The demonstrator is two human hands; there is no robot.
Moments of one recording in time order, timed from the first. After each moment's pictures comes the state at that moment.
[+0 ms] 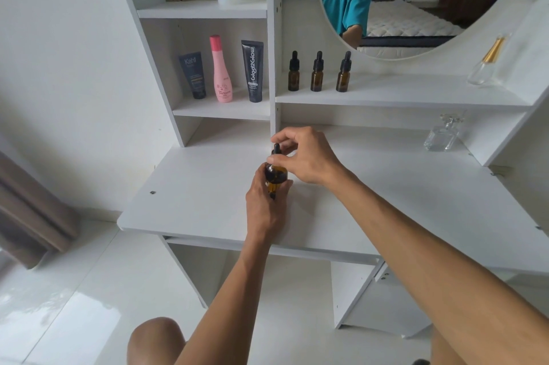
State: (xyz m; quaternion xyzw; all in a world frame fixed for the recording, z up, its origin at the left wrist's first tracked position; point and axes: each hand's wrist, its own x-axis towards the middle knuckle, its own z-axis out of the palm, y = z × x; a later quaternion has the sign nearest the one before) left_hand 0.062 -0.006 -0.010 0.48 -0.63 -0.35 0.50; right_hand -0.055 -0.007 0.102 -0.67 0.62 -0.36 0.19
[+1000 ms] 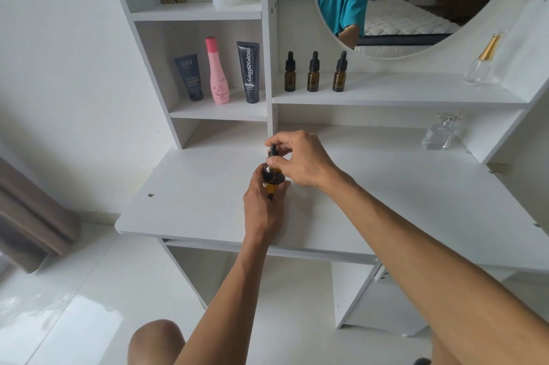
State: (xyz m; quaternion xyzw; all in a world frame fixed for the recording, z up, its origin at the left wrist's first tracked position) left_hand 0.062 -0.003 -0.007 0.49 -0.62 -0.36 0.50; right_hand -0.054 -0.009 0.097 -0.69 0.61 -0.35 0.17
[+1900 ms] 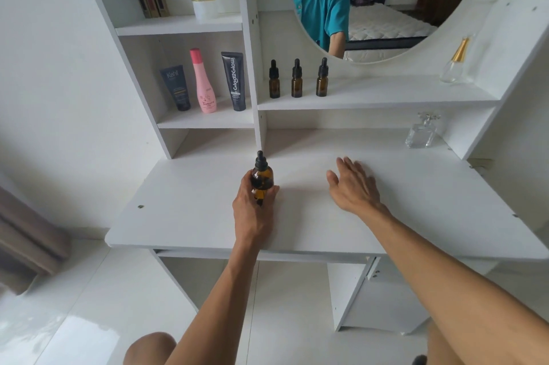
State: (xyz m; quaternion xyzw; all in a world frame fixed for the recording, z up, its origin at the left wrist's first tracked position) left_hand 0.061 -0.002 -0.004 0.51 -0.62 -0.33 0.48; right_hand -0.160 0.013 0.009 -0.54 0.82 -0.15 0.10
